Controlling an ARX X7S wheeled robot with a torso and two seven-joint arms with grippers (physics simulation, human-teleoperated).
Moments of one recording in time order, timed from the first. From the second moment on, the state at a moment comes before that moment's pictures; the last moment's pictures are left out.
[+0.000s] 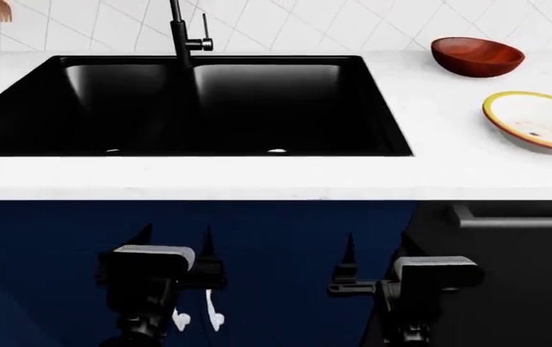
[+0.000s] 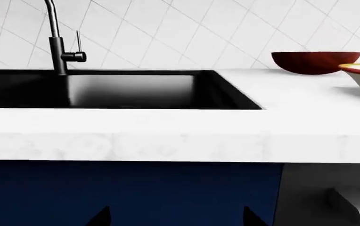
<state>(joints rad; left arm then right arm) -0.10 -0.10 0.05 0.26 -0.15 -0.33 -0.02 0.08 0.08 -0.06 -0.12 0.08 0.15 0.05</state>
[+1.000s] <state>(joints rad) -1.13 -0.17 0.14 -0.23 -0.22 -0.77 0.03 1.18 0.24 -0.12 0.40 0.11 0.61 -0.03</state>
